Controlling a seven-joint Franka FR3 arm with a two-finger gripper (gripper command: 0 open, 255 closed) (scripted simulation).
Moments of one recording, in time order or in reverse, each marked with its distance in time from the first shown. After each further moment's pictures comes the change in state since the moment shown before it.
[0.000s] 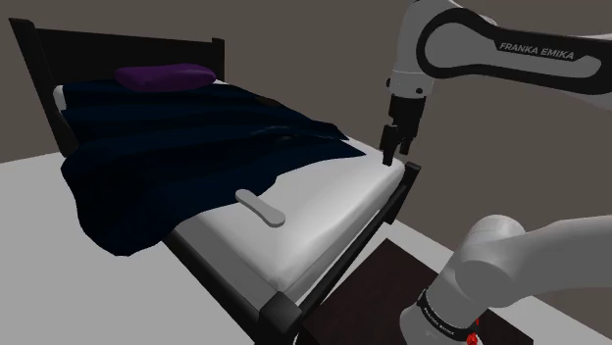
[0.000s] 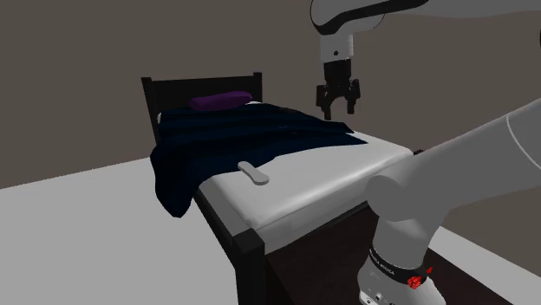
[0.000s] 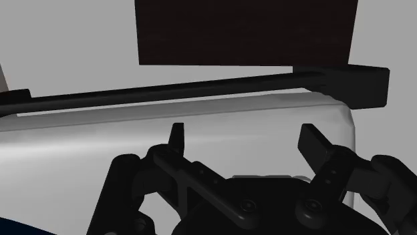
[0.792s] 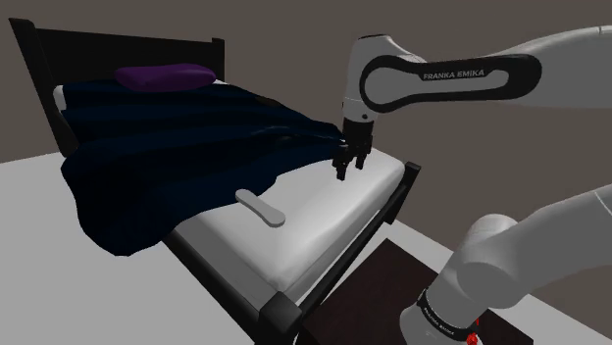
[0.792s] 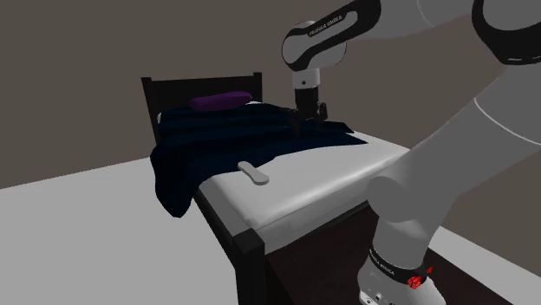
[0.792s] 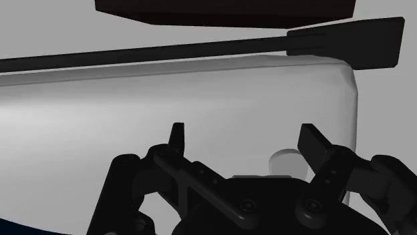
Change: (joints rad) arm 0.037 0.246 0.052 -0.041 0.052 0.324 0.067
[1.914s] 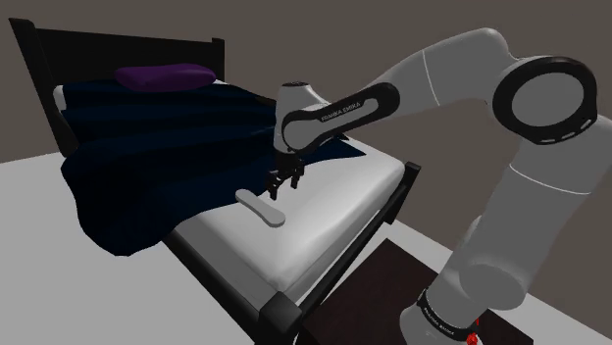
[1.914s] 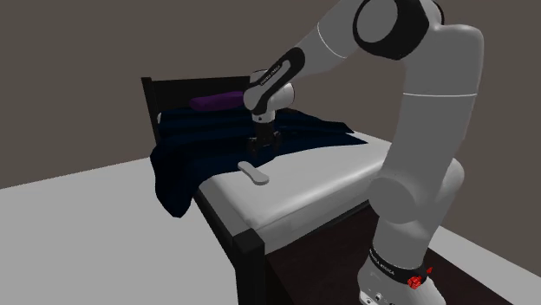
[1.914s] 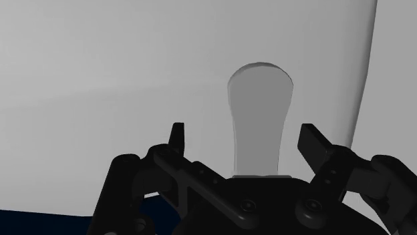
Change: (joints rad) arm 0.055 0.579 0.082 0.226 -0.007 0.426 0.116
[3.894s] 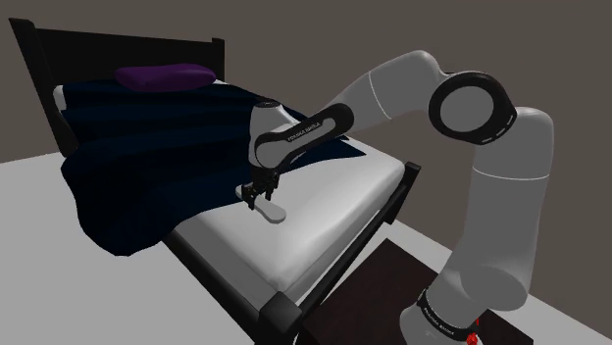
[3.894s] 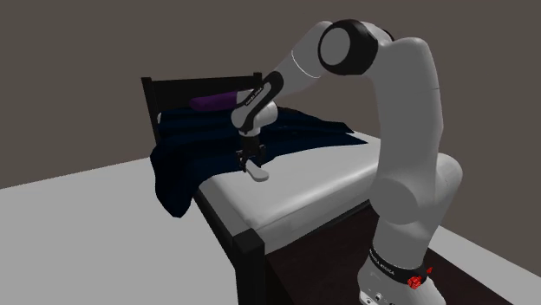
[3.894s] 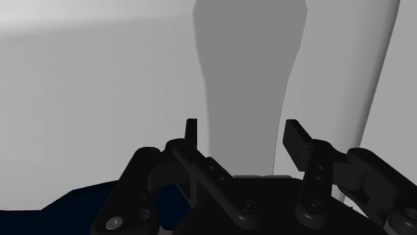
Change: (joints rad) arm 0.034 0.281 0.006 0.196 -0.044 0.114 0.047
